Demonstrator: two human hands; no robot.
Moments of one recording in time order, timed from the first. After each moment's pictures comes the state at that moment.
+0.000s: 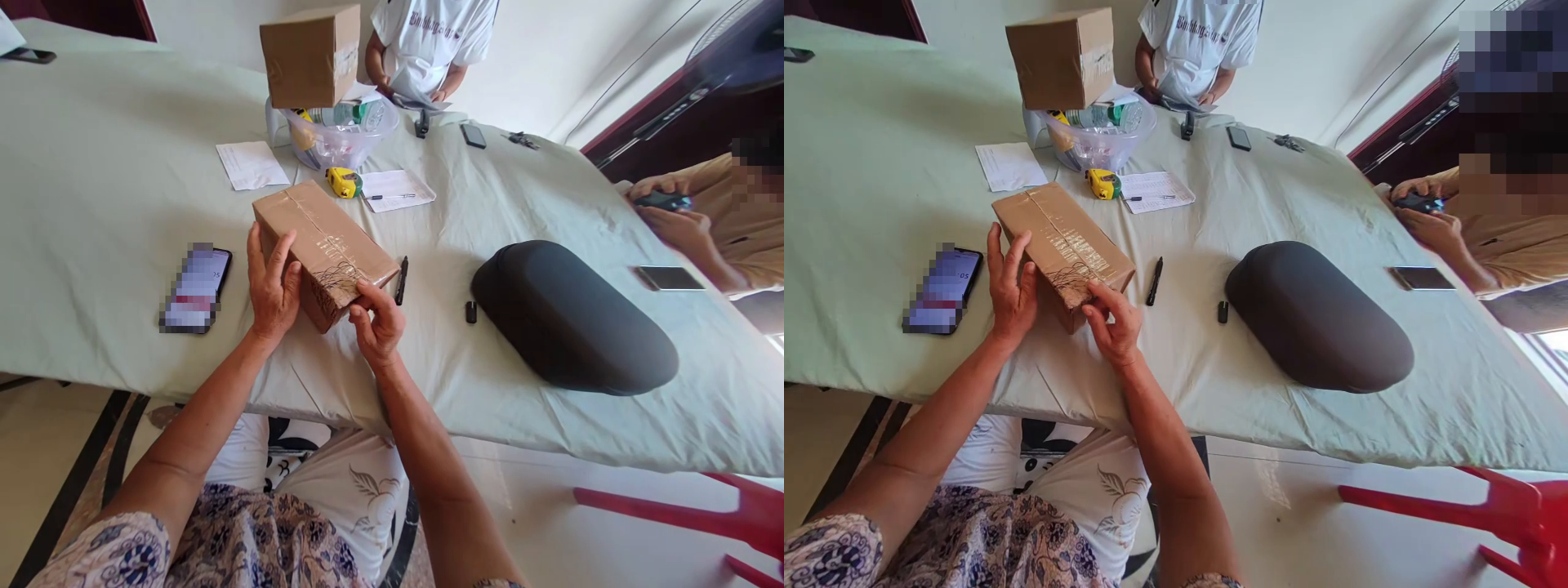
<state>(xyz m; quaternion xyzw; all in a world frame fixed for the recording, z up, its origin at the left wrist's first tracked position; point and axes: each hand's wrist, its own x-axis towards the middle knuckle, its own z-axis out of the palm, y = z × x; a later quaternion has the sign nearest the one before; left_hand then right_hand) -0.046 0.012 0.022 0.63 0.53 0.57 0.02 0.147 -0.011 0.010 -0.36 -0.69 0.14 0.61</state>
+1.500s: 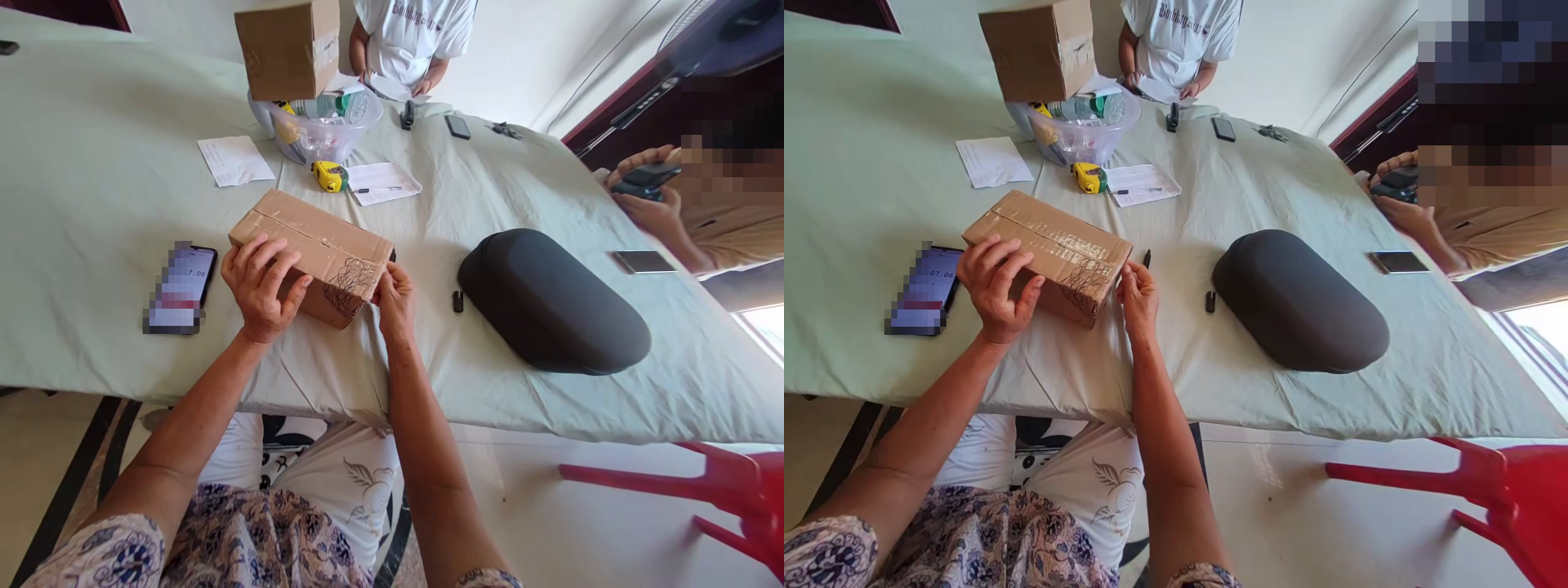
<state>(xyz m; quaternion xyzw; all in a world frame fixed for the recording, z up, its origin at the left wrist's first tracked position) -0.041 0.000 0.032 0.67 0.49 0.55 -0.10 0.179 0.021 0.017 -0.54 -0.43 0.41 0.59</state>
